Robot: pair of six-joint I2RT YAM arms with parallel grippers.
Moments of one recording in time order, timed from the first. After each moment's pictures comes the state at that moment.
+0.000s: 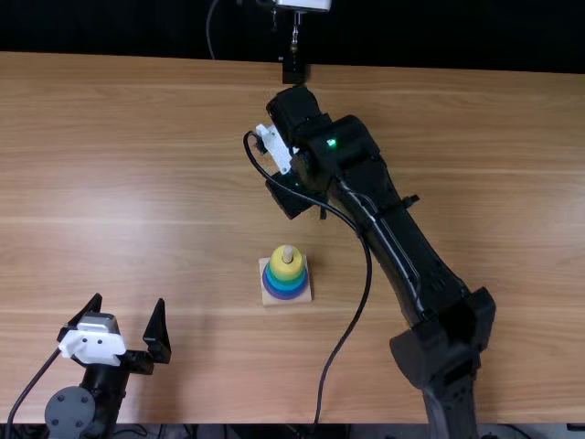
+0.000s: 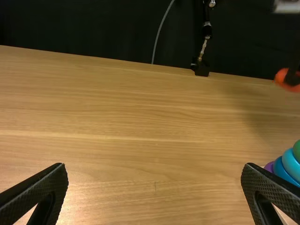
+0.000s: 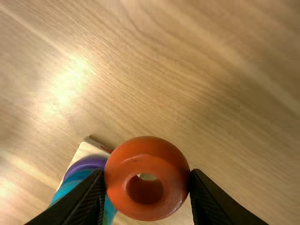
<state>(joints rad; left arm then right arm) -0.07 0.01 0.06 -0.18 0.06 -0.19 0.52 2.21 2.28 -1.32 -0.04 -0.16</state>
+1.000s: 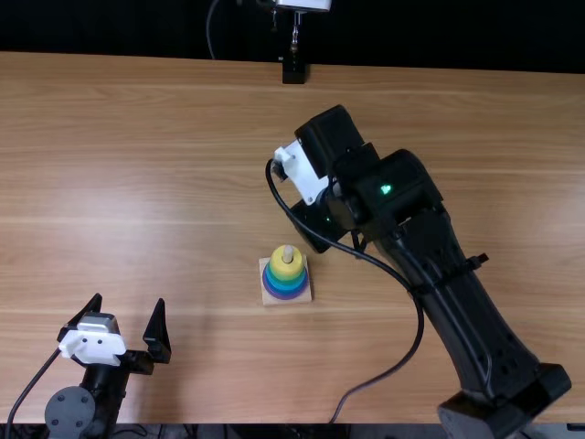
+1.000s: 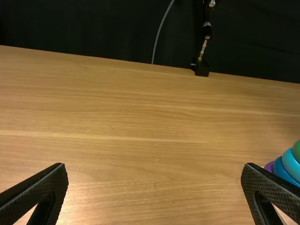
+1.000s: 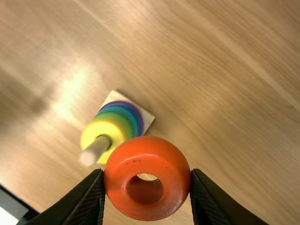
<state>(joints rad) -0.07 0.01 0.06 -0.18 0.06 -0.19 0.57 1.88 2.08 -1.40 -0.04 -0.19</state>
